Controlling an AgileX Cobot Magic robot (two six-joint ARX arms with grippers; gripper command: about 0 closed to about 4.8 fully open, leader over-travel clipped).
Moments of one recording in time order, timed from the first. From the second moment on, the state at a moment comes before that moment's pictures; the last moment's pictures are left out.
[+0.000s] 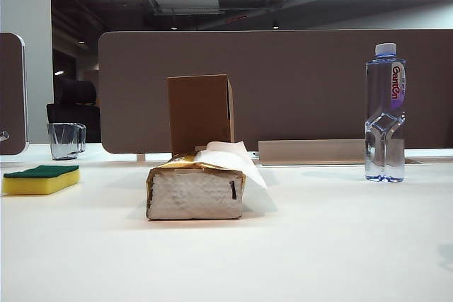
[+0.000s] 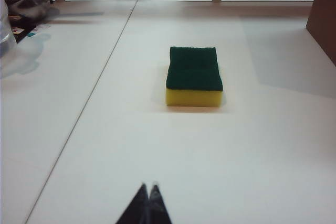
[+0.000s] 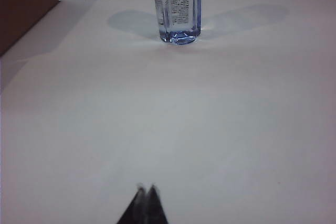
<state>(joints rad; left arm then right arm) 0.01 0.07 0.01 -0.13 -0.07 0.04 -0.12 0.12 0.02 -0.21 -0.26 0.00</state>
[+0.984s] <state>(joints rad) 0.01 0.07 0.02 -0.12 -0.07 0.04 -0.12 0.12 0.02 -0.21 -0.26 0.00</state>
